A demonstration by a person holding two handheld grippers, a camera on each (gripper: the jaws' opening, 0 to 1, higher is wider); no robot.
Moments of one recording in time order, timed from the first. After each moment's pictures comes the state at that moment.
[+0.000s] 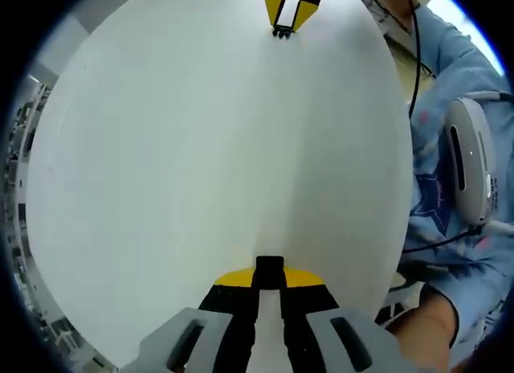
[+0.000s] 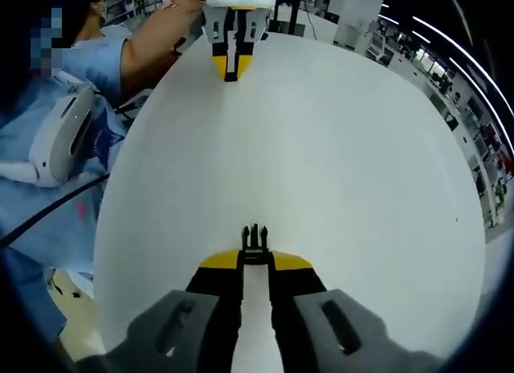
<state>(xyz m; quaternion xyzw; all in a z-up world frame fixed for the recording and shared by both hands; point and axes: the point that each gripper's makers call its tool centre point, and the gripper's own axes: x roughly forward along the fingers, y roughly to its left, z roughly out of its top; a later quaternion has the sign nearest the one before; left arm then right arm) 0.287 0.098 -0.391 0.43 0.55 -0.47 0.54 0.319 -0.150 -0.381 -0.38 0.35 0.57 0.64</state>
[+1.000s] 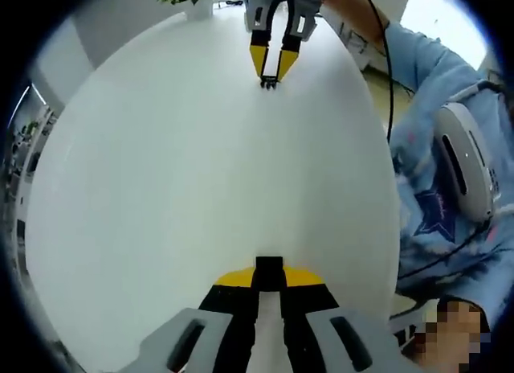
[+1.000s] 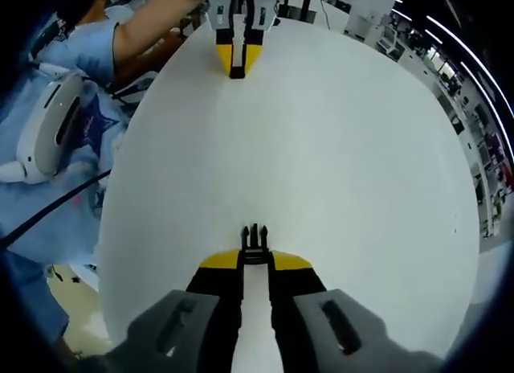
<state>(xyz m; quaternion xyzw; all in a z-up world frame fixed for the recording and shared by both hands) 0.276 0.069 -0.391 0.38 0.45 -0.55 0.59 0.307 -0.140 -0.381 -0.42 0.36 0.56 0.62</state>
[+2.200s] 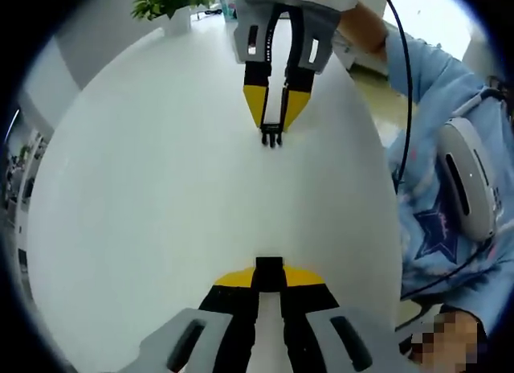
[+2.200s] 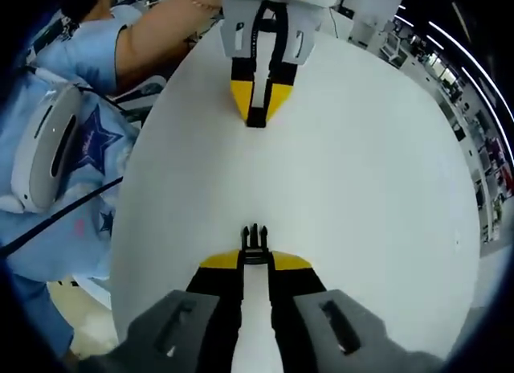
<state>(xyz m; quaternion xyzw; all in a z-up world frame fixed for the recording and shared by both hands) 0.283 0.005 -0.391 0.39 0.42 -0.58 0.58 0.292 -0.113 -0.383 -0.42 0.35 0.56 0.62</state>
